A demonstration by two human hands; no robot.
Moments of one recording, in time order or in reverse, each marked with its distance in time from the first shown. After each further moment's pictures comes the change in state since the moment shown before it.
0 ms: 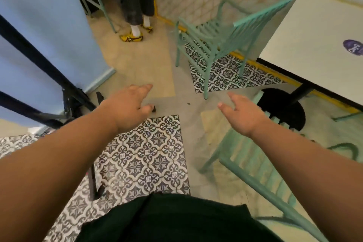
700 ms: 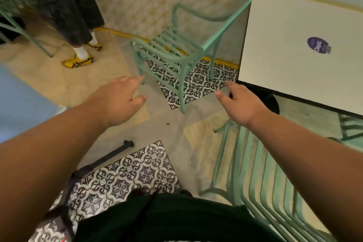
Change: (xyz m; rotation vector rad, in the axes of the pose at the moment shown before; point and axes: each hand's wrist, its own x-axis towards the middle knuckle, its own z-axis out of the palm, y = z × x) left_hand 0.300 -0.022 -0.087 0.058 -0.026 0.292; right_hand 0.190 -0.018 -0.095 0.128 0.193 0.248
